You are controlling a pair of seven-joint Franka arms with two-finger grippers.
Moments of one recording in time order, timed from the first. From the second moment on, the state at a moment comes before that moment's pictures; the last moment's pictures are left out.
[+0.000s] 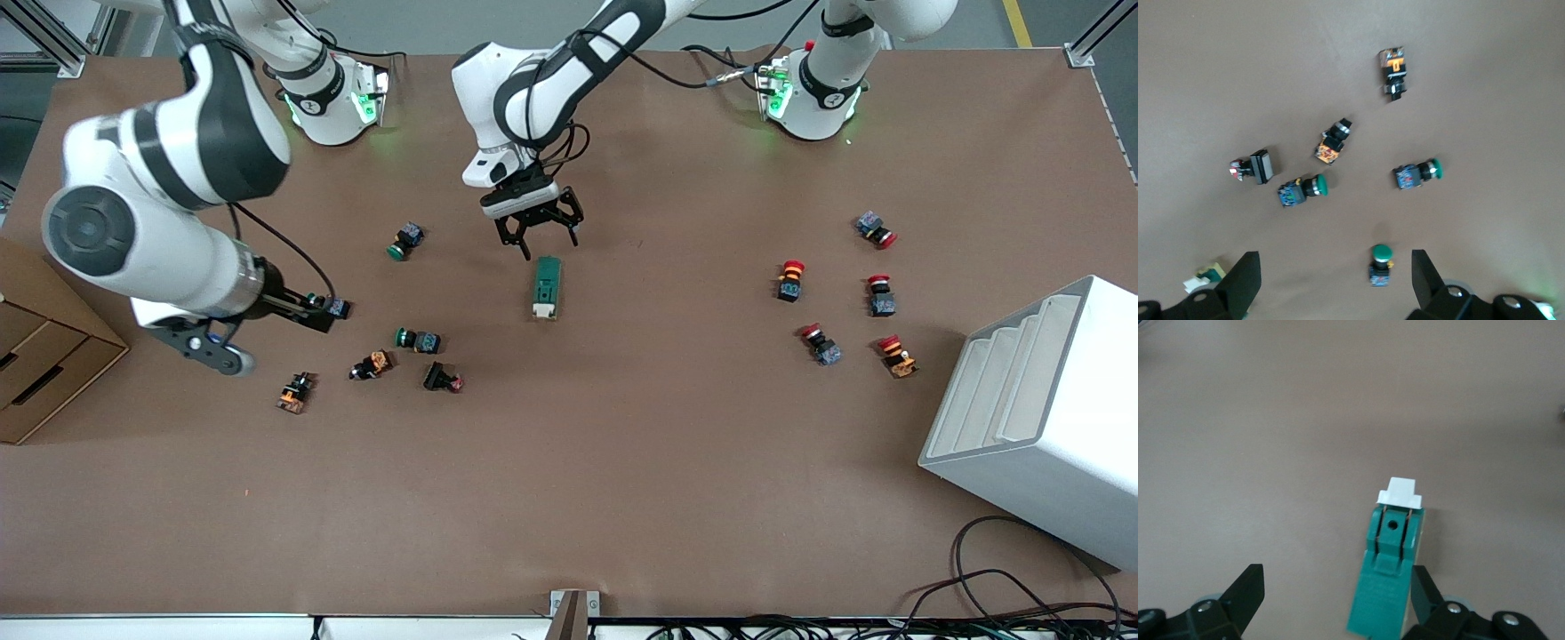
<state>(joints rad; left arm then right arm) -1.01 0.69 -0.22 -1.59 0.92 1.99 -1.86 0.24 0.30 0.02 -1.55 0.04 1.66 0.77</state>
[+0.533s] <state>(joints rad) -1.05 0.72 -0.22 -1.69 1.12 2.06 -2.15 0.39 0.45 0.02 -1.55 0.08 1.88 1.24</state>
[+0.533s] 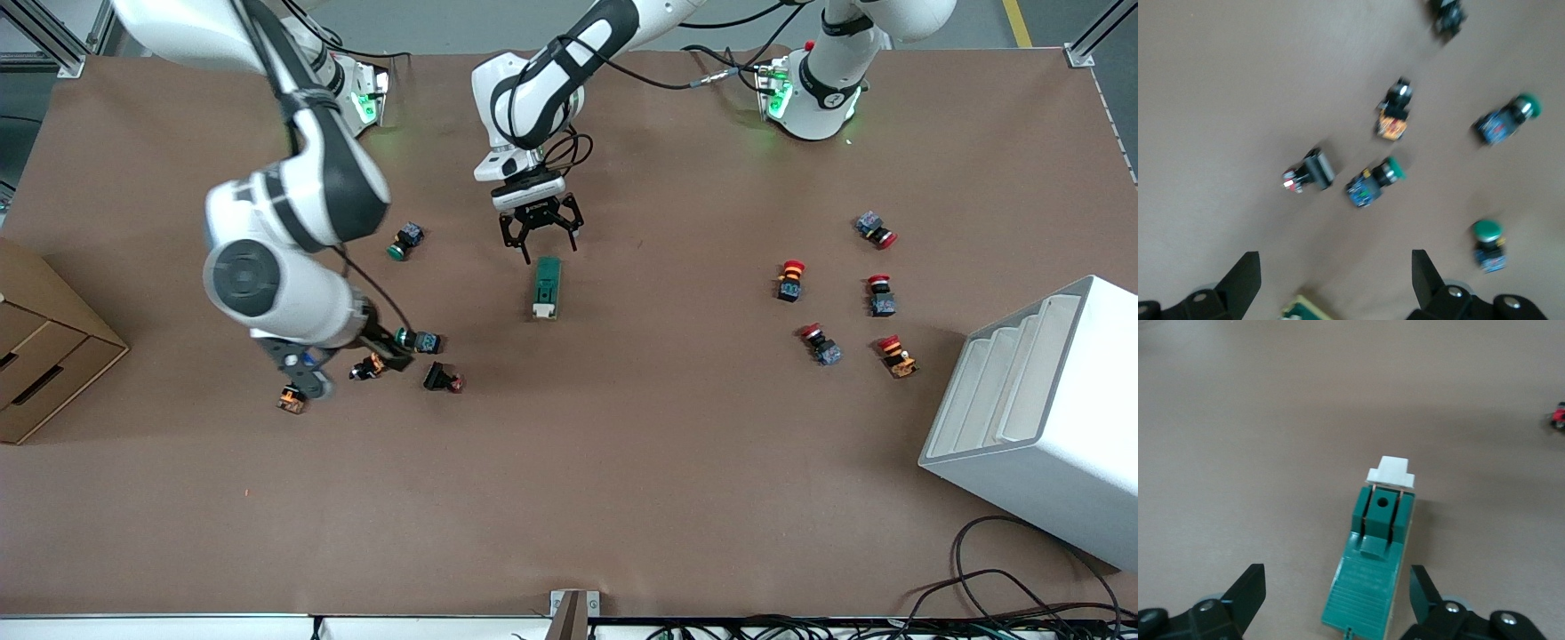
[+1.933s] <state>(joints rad) -1.08 0.82 -0.22 -1.78 1.55 2.04 -2.45 0.69 0.73 0.02 -1.55 0.15 2.07 1.95</state>
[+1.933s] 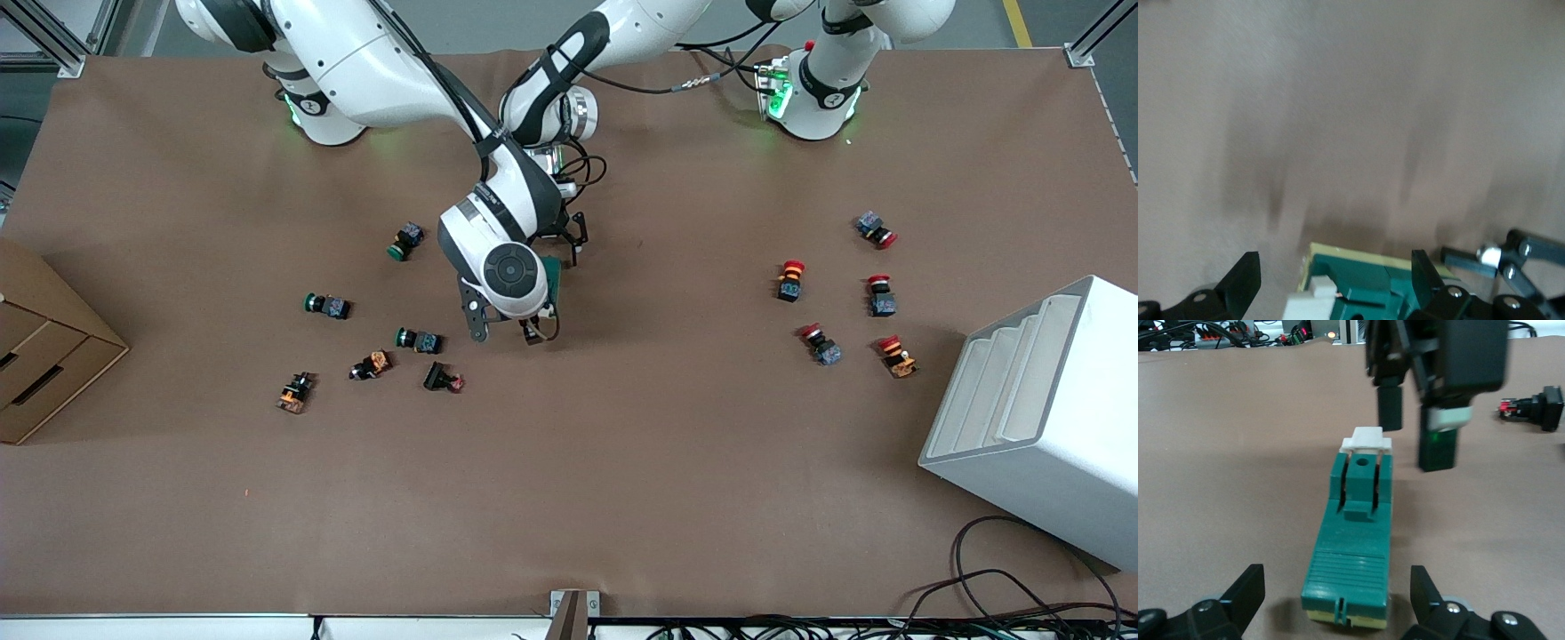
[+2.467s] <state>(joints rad) -1.10 0.84 -0.22 -1.79 1.61 2.00 -2.48 0.70 0.73 0.02 -1.54 0.18 2.06 1.99</state>
